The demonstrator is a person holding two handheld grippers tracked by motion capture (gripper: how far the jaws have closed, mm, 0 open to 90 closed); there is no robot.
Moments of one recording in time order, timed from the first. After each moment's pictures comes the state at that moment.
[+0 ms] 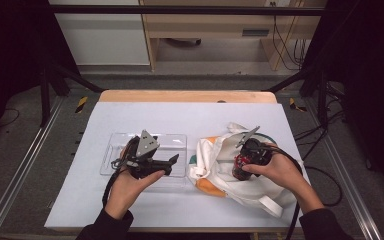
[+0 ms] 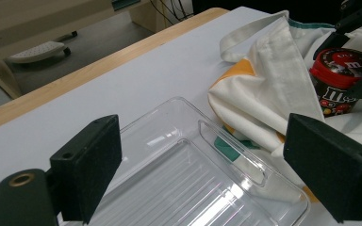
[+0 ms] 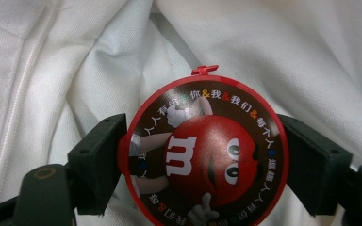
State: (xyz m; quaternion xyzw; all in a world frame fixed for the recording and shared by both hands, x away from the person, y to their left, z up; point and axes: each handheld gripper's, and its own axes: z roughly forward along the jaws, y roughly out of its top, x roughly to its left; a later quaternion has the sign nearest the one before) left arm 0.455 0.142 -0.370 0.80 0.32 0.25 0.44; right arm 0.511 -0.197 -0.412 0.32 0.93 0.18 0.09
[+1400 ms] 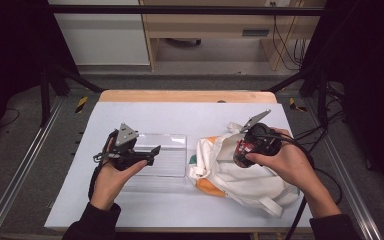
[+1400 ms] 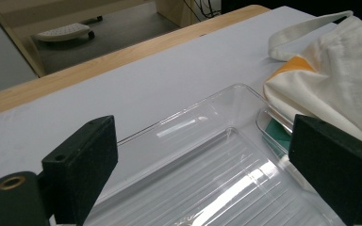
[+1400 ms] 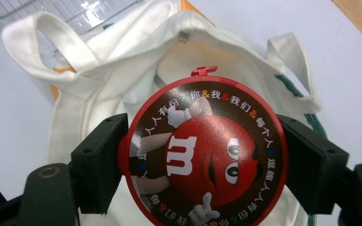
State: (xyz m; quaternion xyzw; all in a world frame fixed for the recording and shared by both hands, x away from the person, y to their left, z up) left arm 0.477 0.191 -0.373 0.77 0.38 0.25 0.44; right arm 0.487 -0.187 -0.324 0.33 0.91 0.21 0.16
